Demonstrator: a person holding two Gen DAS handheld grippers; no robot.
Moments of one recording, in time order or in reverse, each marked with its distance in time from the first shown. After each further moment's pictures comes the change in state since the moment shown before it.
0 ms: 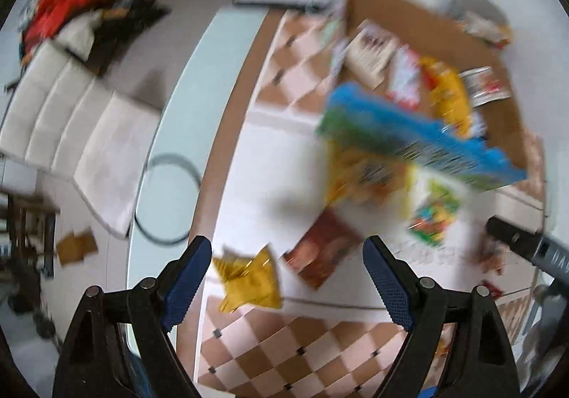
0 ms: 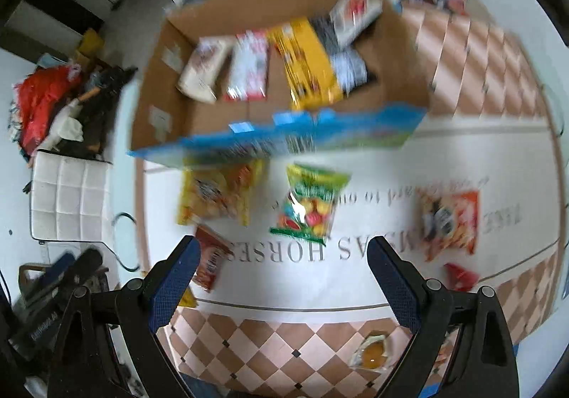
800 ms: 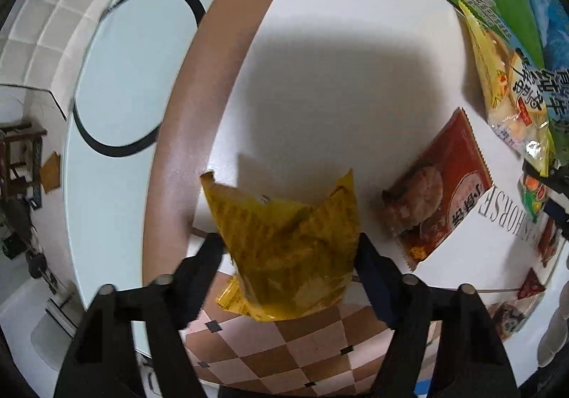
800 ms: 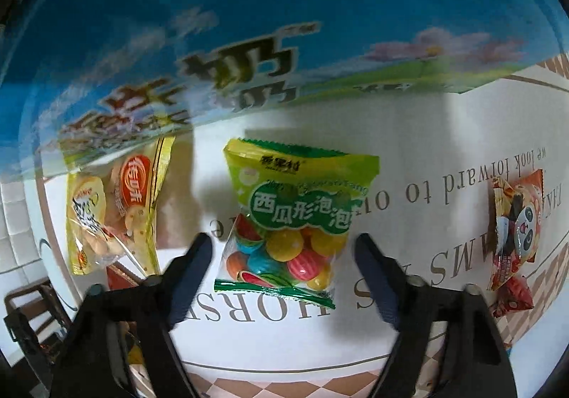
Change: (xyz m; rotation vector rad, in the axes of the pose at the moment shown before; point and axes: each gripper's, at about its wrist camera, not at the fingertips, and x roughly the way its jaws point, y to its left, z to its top) left arm 0.135 0.041 -0.053 -0.100 0.324 -0.005; right arm 0.157 -0.004 0.016 0.075 0.175 -0.162
